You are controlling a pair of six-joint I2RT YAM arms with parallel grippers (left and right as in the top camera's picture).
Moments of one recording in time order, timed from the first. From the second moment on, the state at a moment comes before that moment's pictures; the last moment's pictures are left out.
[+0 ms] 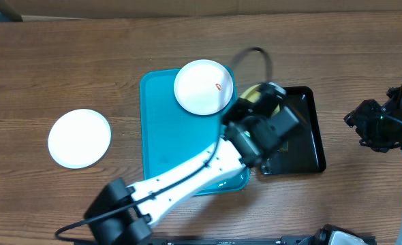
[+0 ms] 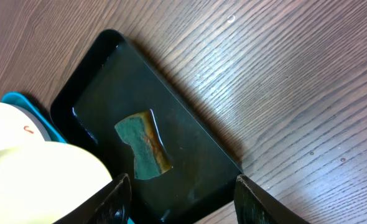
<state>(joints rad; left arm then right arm) -0.98 1.78 1.51 -0.74 -0.81 -0.26 -0.33 1.33 1.26 -1.17 -0.20 0.45</state>
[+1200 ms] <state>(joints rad) 0.52 1.48 1.19 -0.99 -0.35 -0.56 -0.33 1.33 1.26 -1.17 -0.20 0.45</state>
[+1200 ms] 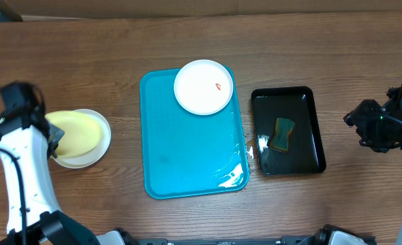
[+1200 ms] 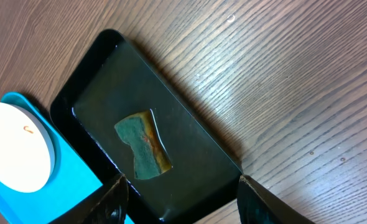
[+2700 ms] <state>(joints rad) -0.23 1.83 1.29 -0.47 0.04 -0.17 0.04 1.35 1.26 -1.17 -0.15 0.41</state>
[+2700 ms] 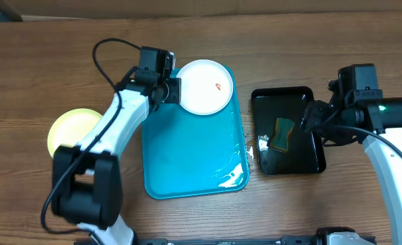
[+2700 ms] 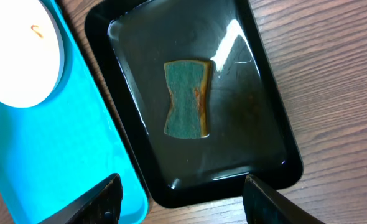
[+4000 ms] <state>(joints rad) -0.23 1.85 1.29 -0.89 0.07 -0.32 0.15 1.50 1.00 -0.84 -0.16 0.41</state>
